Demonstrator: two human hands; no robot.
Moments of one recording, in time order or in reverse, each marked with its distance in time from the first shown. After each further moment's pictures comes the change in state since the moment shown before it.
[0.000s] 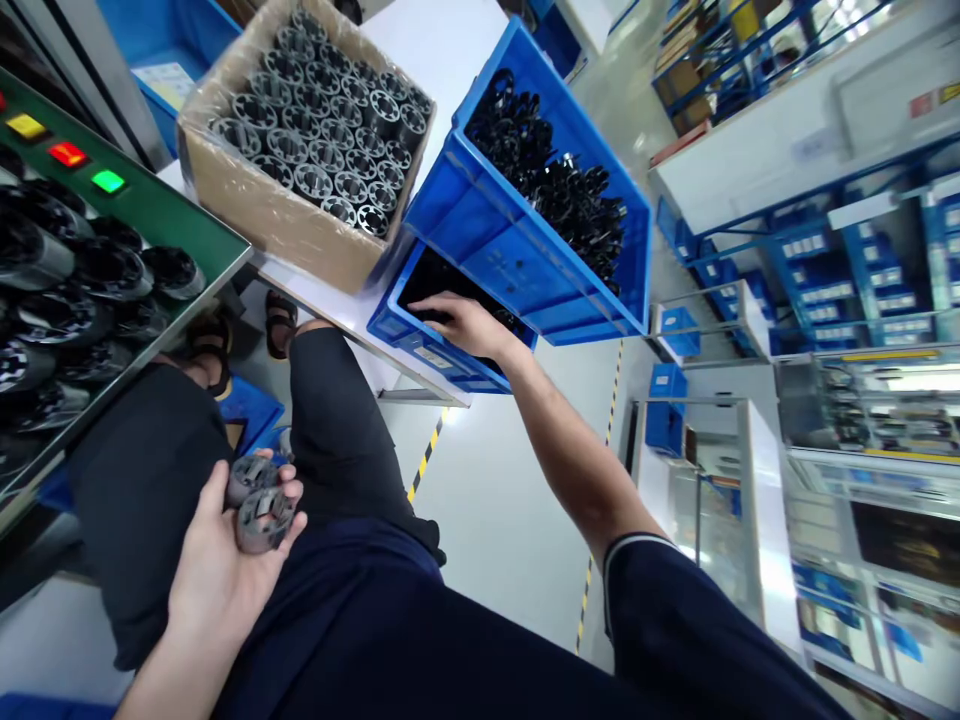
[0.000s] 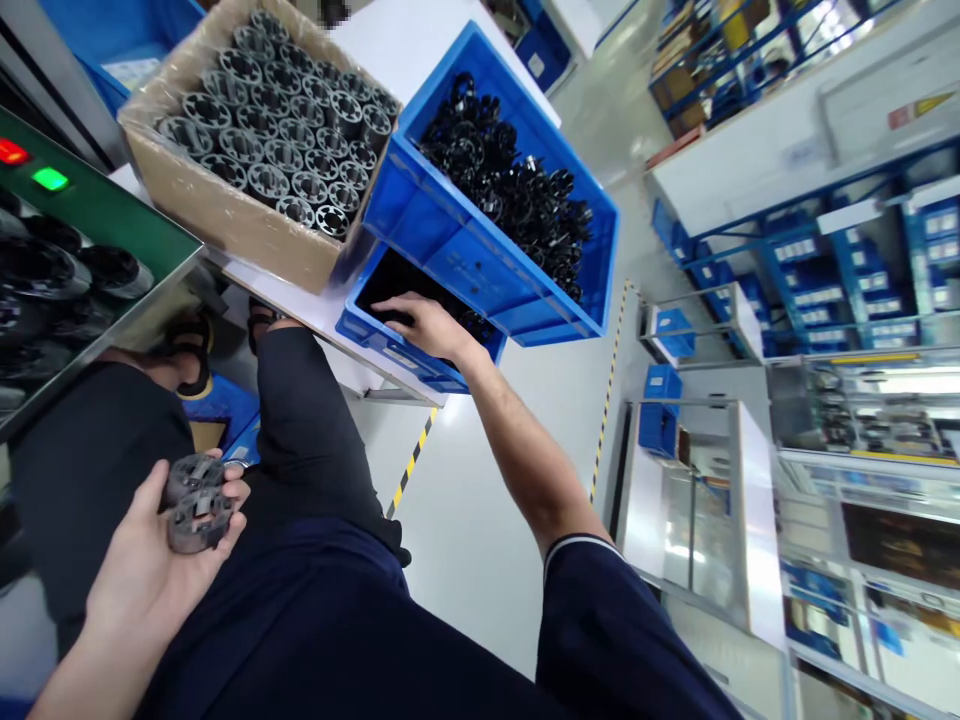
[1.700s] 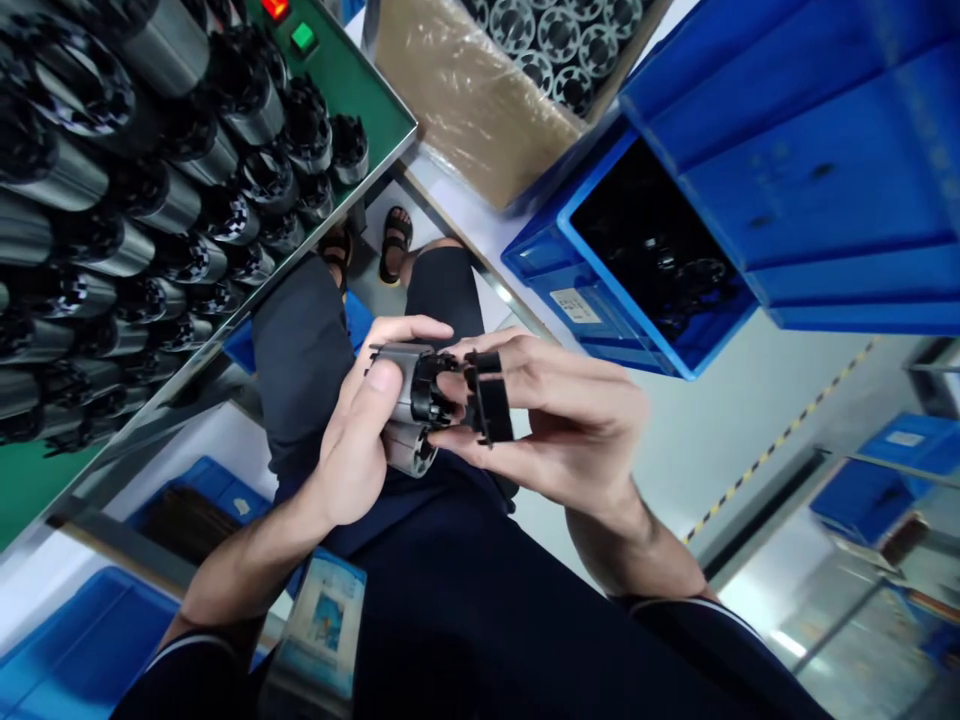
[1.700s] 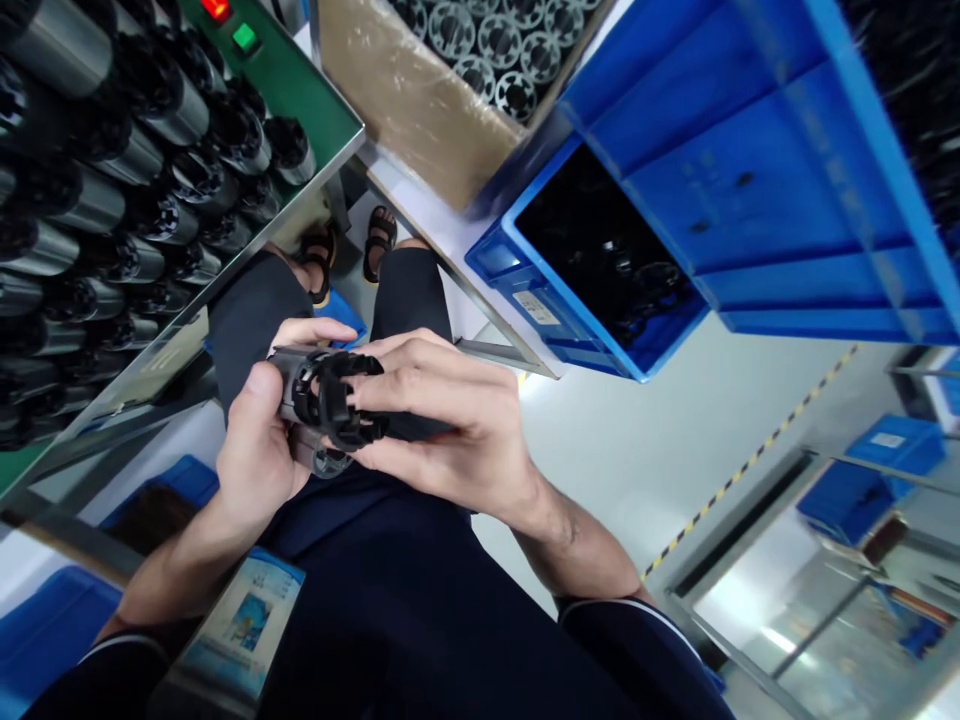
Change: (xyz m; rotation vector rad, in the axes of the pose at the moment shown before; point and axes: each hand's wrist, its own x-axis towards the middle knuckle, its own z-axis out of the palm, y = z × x) left_hand -0.031 -0.008 -0.002 0.363 -0.603 0.783; right_hand -0.092 -0.226 0.077 0.723 0.328 -0.548
